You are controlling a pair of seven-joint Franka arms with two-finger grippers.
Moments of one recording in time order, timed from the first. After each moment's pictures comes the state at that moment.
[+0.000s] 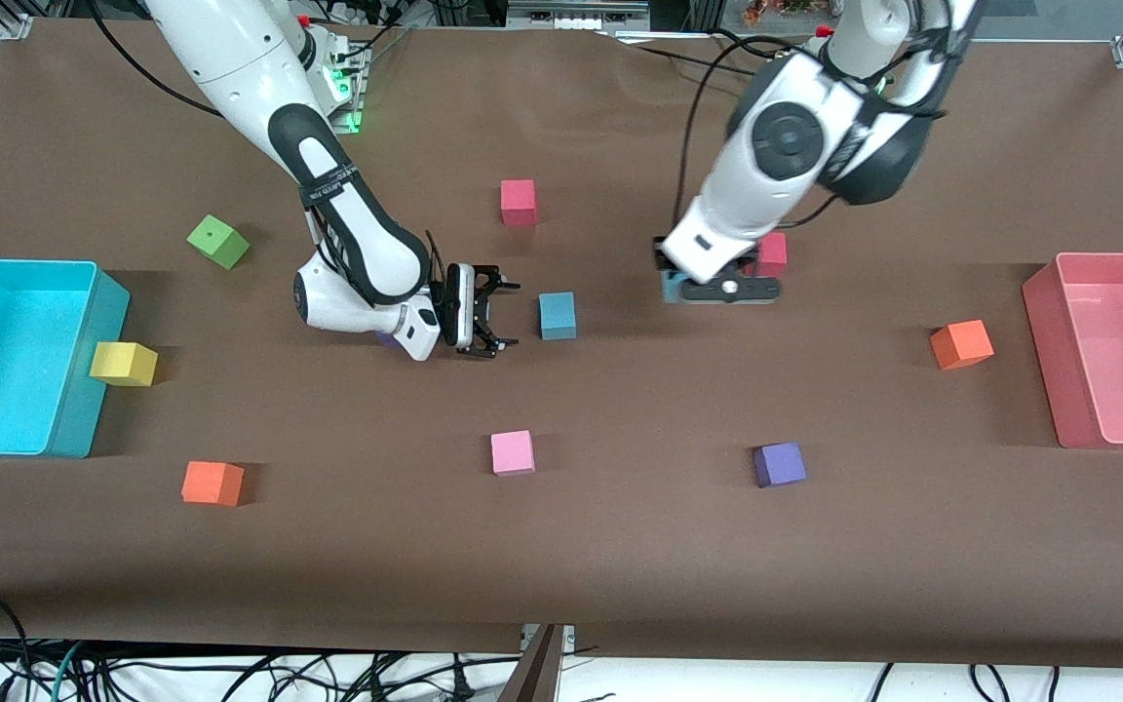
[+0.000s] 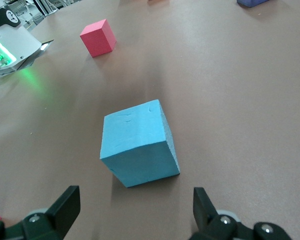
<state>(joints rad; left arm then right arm) -0.49 0.27 -0.13 -1.84 -0.12 2.04 -0.61 0.37 0.64 0.16 -1.94 1.32 2.33 -2.01</state>
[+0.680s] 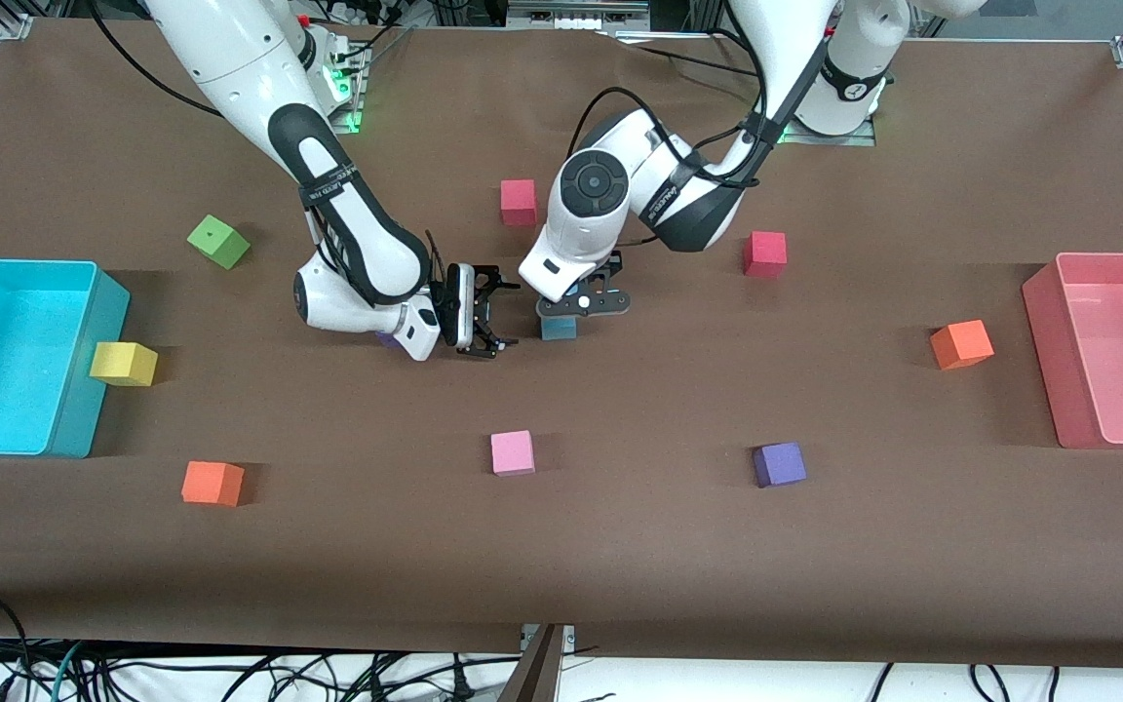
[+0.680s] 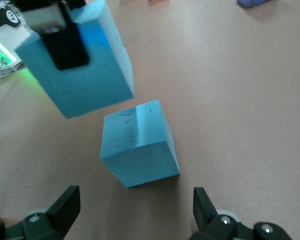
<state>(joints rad) -0.70 0.60 -0.10 -1.54 -0.14 2.09 -0.85 0.37 0.64 0.16 -1.94 1.32 2.33 -2.01</state>
